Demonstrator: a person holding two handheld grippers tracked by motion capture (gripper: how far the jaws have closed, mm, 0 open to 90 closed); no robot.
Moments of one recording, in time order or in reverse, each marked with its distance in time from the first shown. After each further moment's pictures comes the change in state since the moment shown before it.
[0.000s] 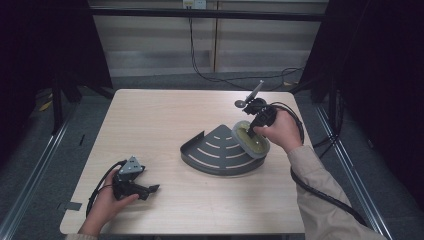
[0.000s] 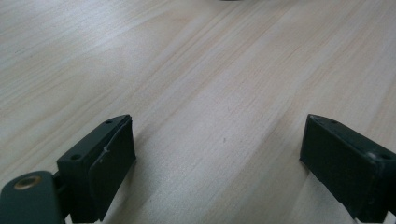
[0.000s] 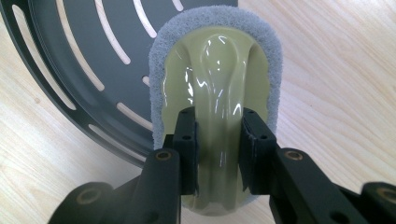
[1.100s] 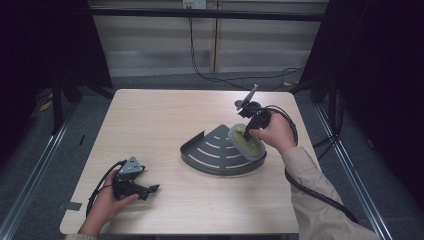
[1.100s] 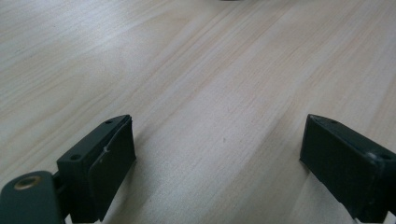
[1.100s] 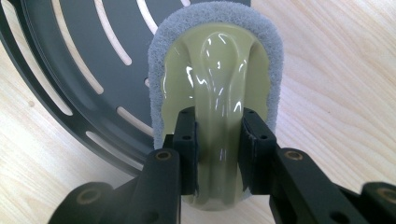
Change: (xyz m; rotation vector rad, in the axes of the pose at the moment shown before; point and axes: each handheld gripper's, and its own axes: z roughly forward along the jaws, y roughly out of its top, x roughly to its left) left arm 0.000 0.000 0.000 0.000 0.000 0.001; right arm 0.004 0.005 0.020 0.021 0.019 -0.002
